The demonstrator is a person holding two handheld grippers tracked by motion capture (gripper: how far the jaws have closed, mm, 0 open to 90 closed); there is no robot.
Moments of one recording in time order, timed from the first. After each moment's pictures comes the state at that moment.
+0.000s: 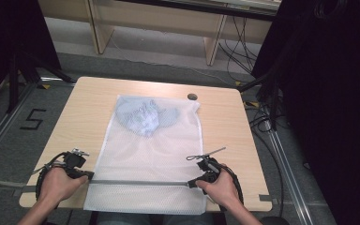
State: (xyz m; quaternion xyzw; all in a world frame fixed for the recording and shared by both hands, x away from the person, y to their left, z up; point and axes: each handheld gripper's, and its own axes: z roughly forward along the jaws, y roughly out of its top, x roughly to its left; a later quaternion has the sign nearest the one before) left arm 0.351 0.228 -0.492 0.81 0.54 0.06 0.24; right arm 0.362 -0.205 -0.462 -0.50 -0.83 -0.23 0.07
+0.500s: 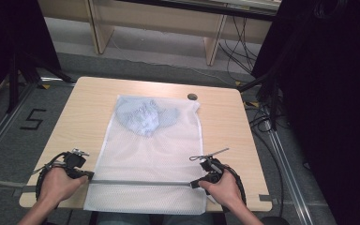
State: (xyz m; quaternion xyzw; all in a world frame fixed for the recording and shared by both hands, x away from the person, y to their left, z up) left arm 0.351 0.228 -0.492 0.81 0.54 0.06 0.24; right arm 0.361 -0.214 -0.463 -0.51 -0.83 -0.23 0.07
